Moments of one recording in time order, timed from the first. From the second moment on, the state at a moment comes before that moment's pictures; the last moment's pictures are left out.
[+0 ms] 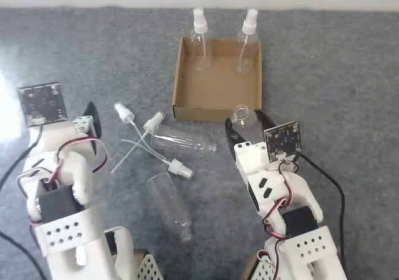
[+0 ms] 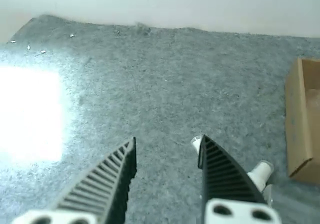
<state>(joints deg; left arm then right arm) -24.4 -64.9 55.4 55.0 -3.6 -22.1 -81.0 83.6 22.7 -0.3</state>
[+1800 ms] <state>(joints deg) -17.1 32.0 -6.1 68.8 24.6 -21.9 -81.0 84.7 22.6 -0.3</state>
